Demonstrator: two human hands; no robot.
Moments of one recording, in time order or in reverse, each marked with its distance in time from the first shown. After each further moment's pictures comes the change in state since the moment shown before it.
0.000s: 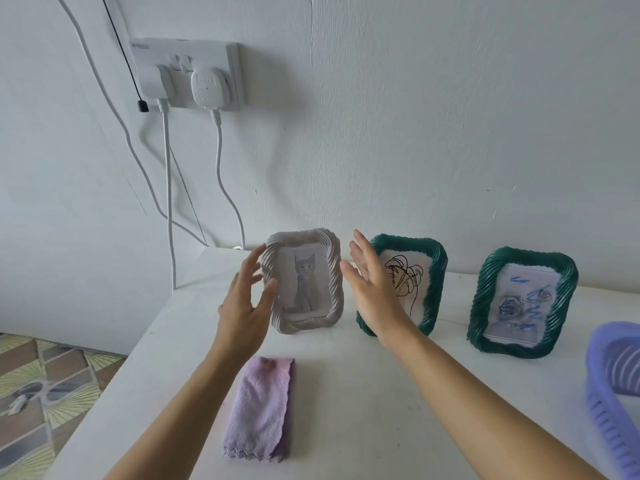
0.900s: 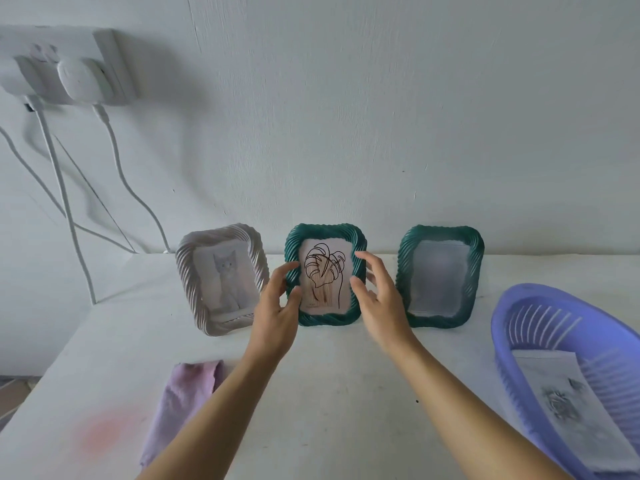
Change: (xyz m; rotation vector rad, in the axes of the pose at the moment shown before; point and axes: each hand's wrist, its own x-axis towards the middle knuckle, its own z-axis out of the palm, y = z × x) left_hand -0.022 0.051 0.146 -0.239 -0.194 -0.091; right_hand -0.043 0.051 -0.118 -0.276 0.257 -0.008
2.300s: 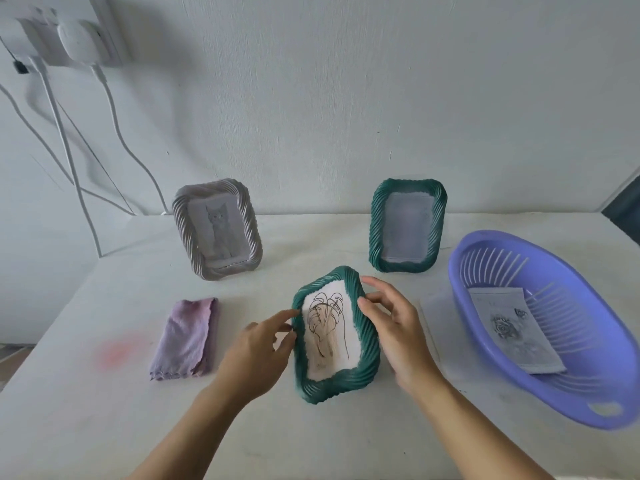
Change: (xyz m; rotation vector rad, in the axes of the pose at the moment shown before) left_hand -0.143 0.010 -0.023 0.704 -0.332 -0.102; right_hand -0.143 -0.008 -0.052 0.429 0.008 0.224
